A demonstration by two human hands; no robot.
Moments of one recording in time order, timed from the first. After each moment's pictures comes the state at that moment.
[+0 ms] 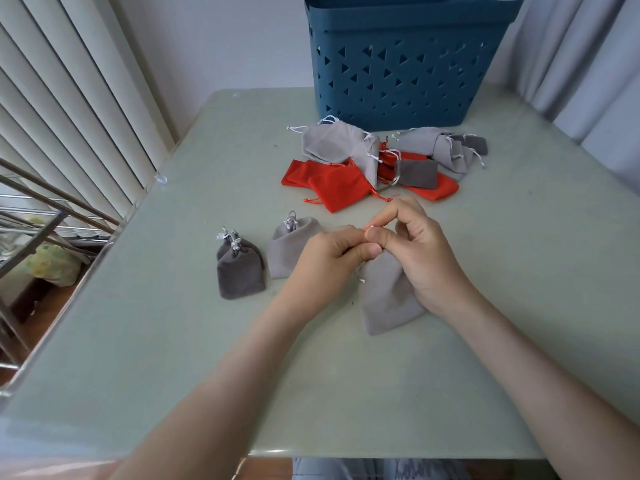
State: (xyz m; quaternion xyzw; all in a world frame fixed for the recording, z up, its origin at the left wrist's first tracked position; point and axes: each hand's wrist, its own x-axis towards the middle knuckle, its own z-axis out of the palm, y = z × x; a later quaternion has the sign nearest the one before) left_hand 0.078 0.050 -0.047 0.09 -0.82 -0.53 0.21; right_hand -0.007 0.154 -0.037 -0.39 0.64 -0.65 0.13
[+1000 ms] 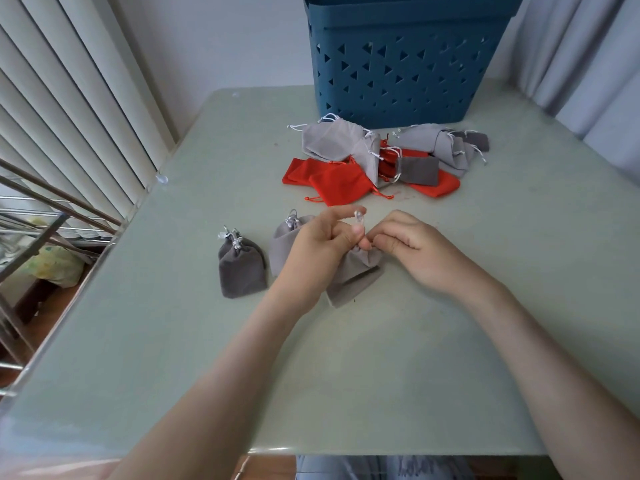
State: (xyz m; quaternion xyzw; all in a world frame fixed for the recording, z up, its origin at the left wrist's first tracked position) left_hand 0.075 0.044 -0.046 0.13 -0.67 -0.70 0.19; right_hand -0.035 0.164 -0.045 -0.49 0.76 -0.39 0.15
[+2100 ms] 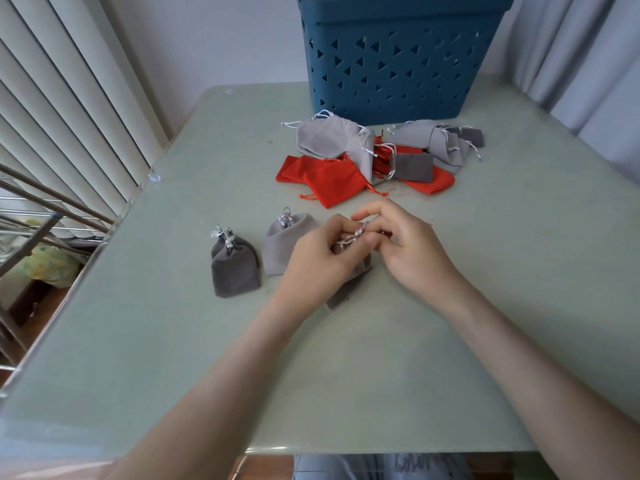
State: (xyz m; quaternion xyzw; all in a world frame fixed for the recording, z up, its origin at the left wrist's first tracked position) left_hand 0.078 0.053 -0.053 0.18 -0.79 -0.55 0.21; right_hand -0.017 0.156 -0.048 -0.44 0.73 -0.51 0.12
